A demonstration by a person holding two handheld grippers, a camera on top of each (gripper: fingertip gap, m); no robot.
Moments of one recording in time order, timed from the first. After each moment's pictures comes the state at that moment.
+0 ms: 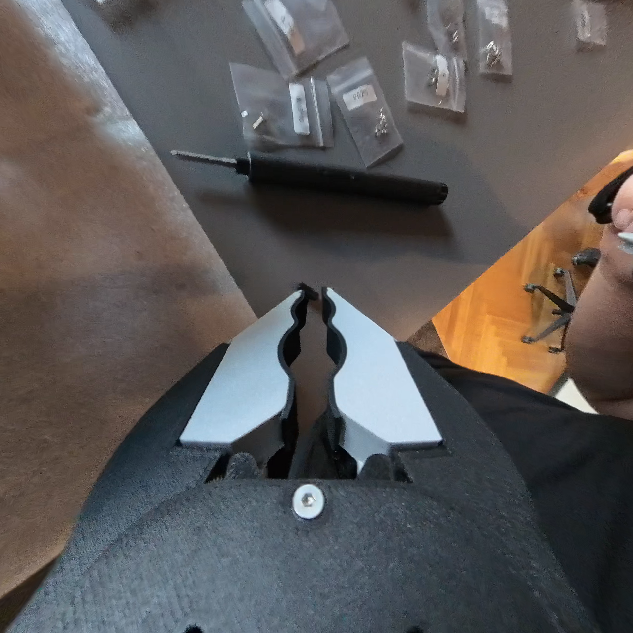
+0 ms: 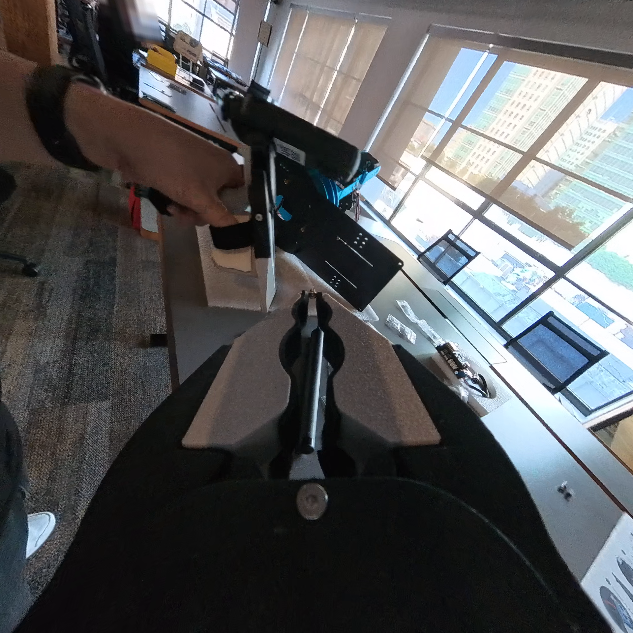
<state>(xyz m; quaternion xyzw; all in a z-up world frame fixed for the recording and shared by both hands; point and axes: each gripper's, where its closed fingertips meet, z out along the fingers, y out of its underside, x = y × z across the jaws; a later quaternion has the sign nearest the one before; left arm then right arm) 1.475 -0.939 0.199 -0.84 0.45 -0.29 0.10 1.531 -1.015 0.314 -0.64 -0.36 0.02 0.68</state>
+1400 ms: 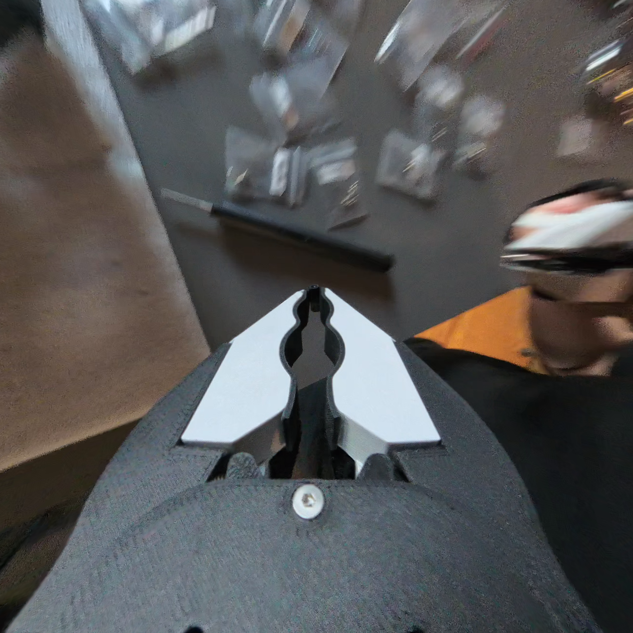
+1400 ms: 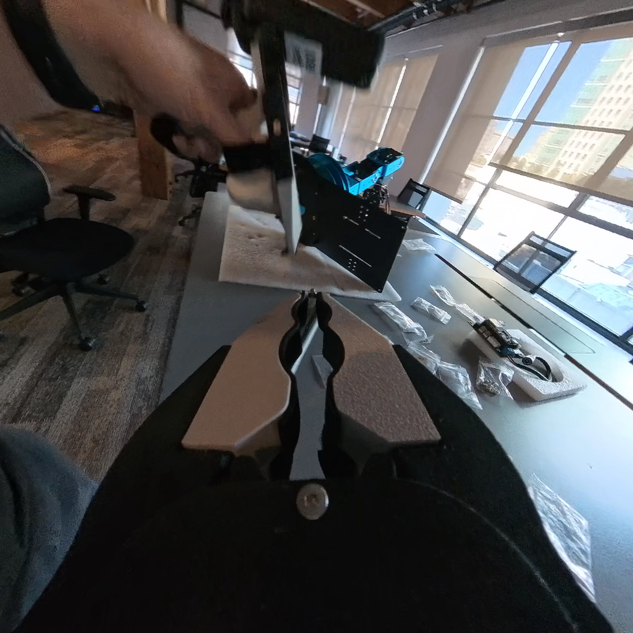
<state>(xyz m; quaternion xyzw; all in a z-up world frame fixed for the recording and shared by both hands) 1.522 -0.942 0.259 -0.89 0.36 -0.25 0.11 1.603 -1.010 0.292 -0.63 -0.36 0.17 0.67</state>
